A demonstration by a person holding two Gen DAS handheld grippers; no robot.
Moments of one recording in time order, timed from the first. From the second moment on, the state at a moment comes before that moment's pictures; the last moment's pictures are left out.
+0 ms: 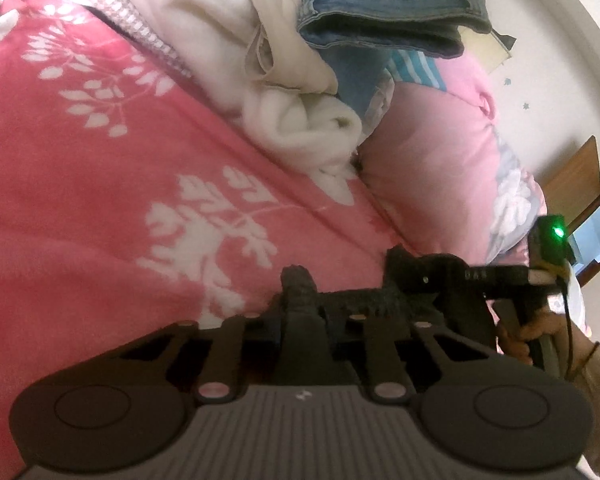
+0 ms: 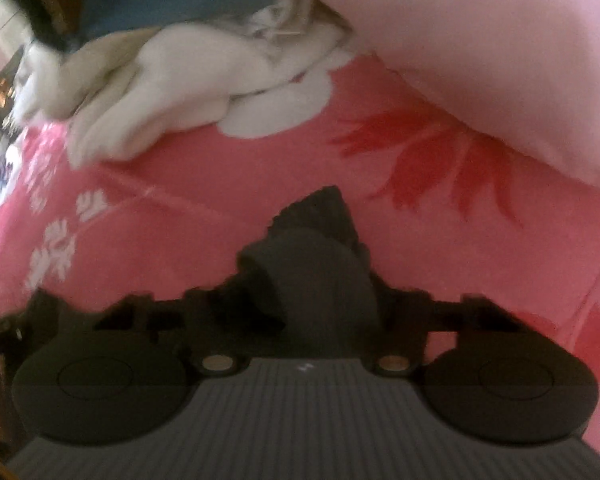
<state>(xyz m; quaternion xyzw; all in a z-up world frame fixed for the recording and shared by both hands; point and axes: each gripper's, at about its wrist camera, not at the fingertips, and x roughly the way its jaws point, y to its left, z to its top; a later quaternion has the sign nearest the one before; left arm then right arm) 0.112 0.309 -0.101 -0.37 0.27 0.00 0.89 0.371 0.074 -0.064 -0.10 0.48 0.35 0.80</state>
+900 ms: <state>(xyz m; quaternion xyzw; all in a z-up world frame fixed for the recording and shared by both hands) 0.028 0.342 -0.066 -0.31 0.09 0.08 0.94 0.250 0.175 -0.009 -0.30 0.13 0.34 0.88</state>
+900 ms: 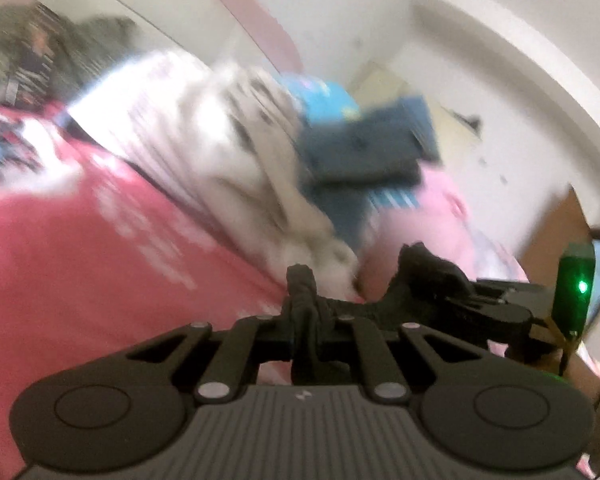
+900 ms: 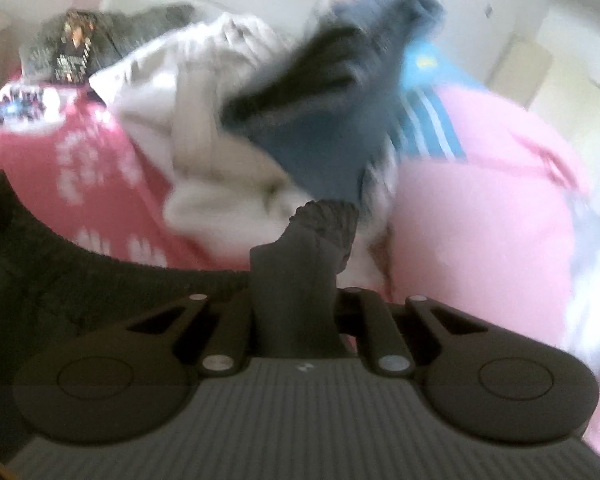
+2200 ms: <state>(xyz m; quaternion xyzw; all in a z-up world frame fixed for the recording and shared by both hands) 0.020 0.368 -0.068 -0.34 0.10 0.20 0.91 0.214 -0.018 0.003 -0.06 0.31 0.20 0.93</state>
